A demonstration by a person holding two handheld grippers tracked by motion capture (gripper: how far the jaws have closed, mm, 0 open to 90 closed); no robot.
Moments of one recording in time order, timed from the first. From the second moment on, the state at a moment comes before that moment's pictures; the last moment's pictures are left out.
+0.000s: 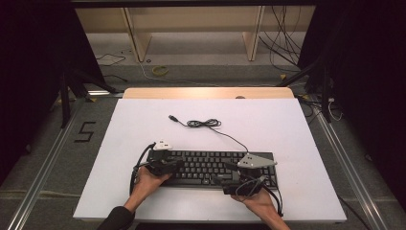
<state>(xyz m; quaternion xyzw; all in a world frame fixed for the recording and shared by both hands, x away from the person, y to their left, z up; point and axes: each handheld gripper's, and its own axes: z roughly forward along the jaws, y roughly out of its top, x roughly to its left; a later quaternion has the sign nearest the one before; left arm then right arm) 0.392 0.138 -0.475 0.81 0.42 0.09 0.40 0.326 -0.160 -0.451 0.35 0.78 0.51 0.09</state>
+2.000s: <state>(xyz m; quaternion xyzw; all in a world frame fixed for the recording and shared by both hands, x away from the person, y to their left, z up) 0.355 0.177 -0.448 0.76 0.41 0.08 0.50 0.320 -0.189 -0.451 0.37 0.77 0.51 0.10</state>
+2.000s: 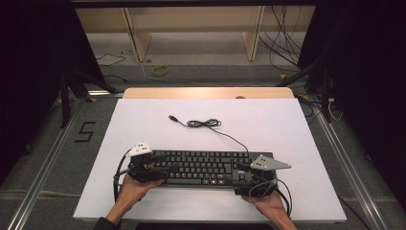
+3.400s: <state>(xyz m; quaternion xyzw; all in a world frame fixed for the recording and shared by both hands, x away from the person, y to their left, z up) 0.313 0.197 -0.456 0.74 0.39 0.09 0.54 0.301 -0.233 -0.461 0.39 0.75 0.51 0.13</state>
